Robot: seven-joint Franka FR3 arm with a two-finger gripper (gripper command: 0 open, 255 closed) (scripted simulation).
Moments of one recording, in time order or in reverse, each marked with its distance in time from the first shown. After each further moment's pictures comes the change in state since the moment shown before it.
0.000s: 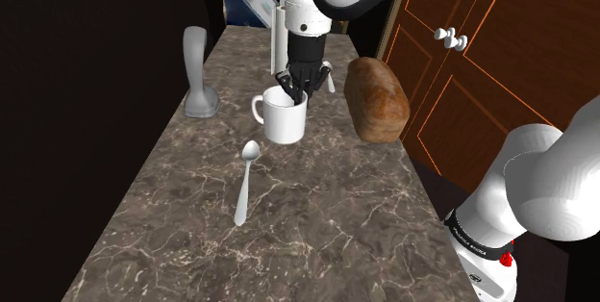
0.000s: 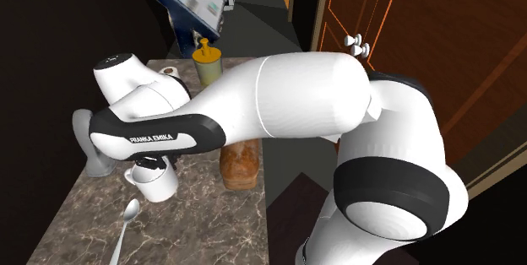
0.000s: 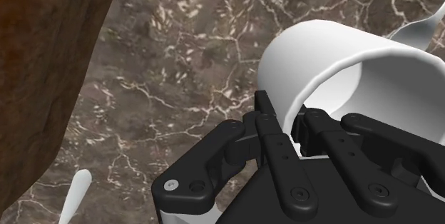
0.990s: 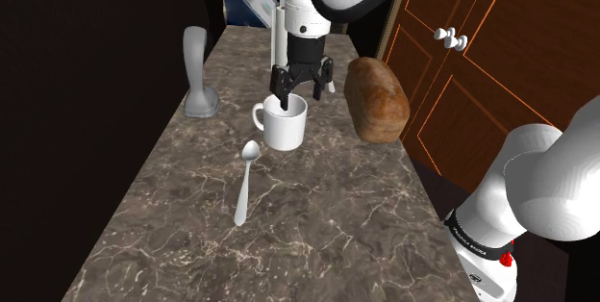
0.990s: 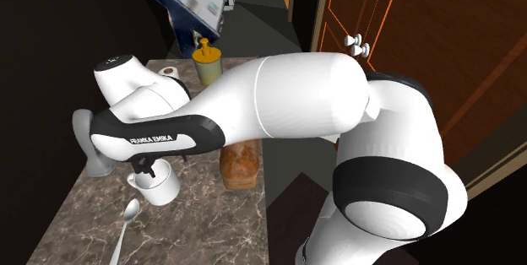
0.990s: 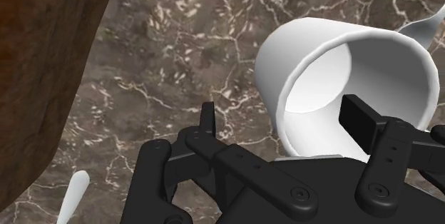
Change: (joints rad) arm 0.000 0.004 0.001 -0.004 0.000 0.009 0.001
